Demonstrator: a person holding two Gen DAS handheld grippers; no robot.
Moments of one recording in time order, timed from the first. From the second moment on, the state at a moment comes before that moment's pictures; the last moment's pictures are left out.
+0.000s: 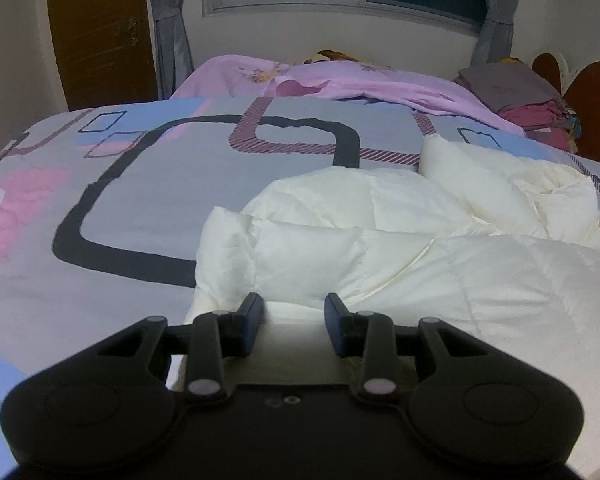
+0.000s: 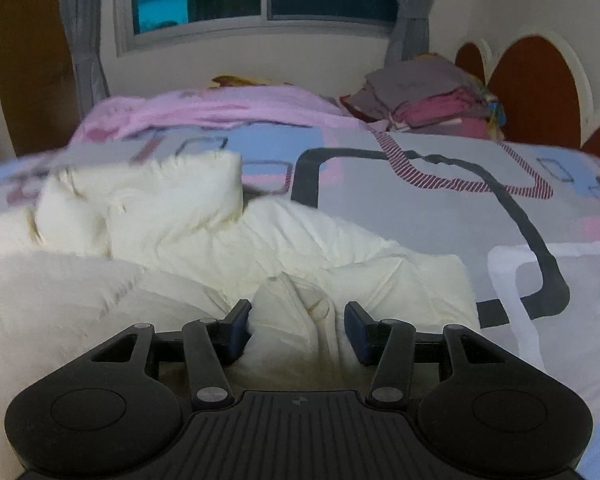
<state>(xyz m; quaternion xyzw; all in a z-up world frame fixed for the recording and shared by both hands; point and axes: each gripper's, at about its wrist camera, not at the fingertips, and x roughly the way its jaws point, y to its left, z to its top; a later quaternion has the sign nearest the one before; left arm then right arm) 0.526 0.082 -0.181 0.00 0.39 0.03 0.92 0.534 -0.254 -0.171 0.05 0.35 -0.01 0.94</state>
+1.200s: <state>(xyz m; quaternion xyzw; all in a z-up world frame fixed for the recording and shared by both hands) 0.449 0.057 -0.178 0.01 0.40 0.02 0.92 0.454 -0.274 -0.168 0.08 0.38 -0.01 0.92</state>
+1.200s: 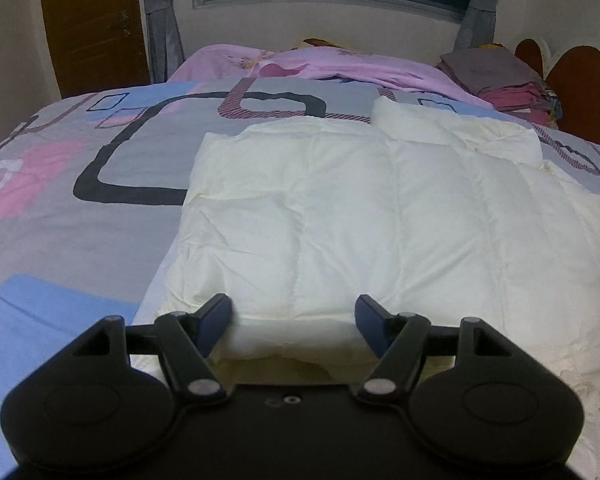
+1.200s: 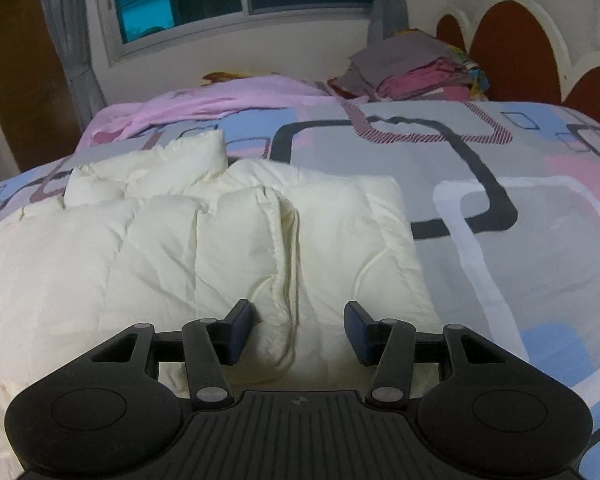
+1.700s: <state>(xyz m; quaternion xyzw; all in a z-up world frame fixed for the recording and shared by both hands) 0.431 0.043 -0.154 0.03 0.38 0.05 0.92 0.437 -0.283 -0.148 0.09 0.37 0.03 0.92</state>
